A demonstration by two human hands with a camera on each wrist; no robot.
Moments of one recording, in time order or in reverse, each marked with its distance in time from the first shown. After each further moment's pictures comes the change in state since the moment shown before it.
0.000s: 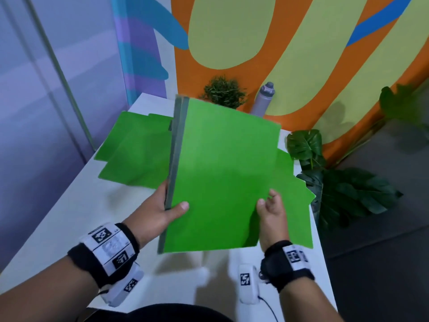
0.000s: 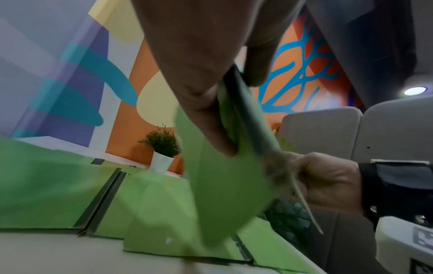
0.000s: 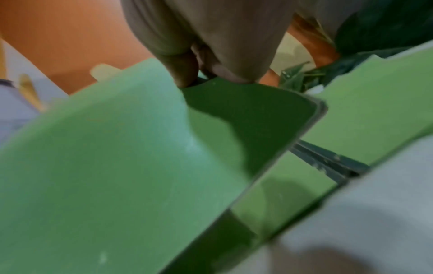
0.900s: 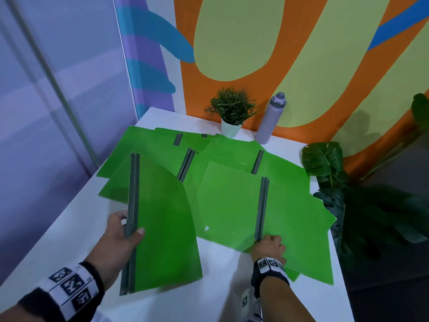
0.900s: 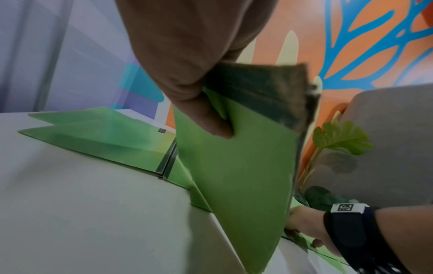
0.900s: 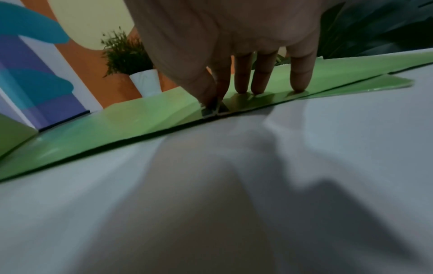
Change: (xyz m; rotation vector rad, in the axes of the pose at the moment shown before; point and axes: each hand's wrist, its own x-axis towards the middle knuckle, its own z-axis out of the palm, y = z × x) left_hand 0.008 -0.030 -0.014 -0.147 0.398 -0.319; right_hand 0.099 0.116 -0.009 -1.296 0.028 0.327
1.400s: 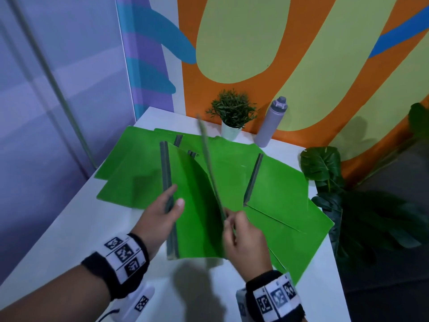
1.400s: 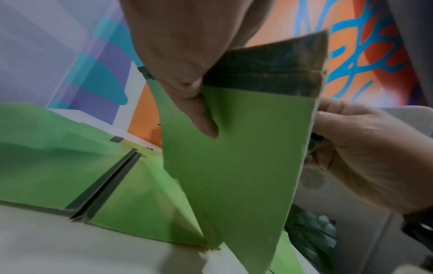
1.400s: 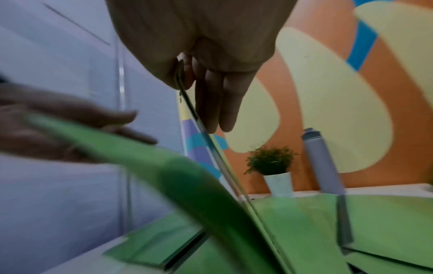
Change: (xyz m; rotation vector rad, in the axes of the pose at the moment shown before) left_hand 0.020 0.057 0.045 -0.005 -0.197 0.211; right_hand -0.116 -0.065 -0.087 0.378 0.337 -0.983
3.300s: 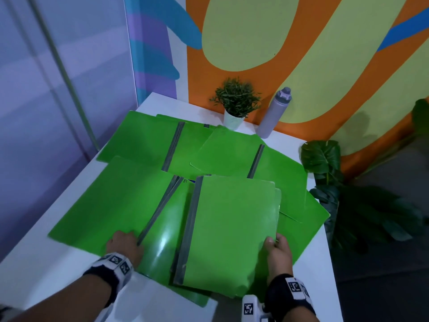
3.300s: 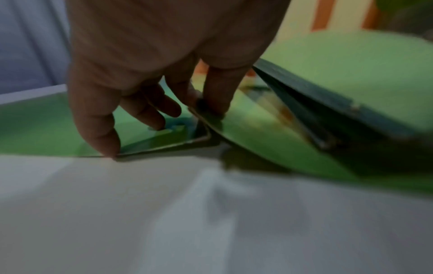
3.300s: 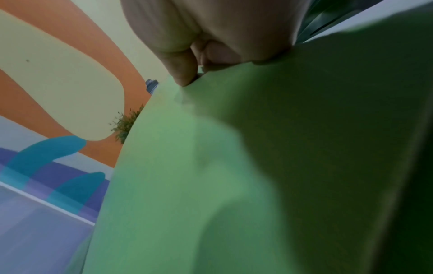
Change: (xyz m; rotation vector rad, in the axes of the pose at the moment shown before) left_hand 0.004 -0.169 -0.039 1.011 0.147 -0.379; right_hand -0.060 0.096 0.004 0.617 0.126 1.125
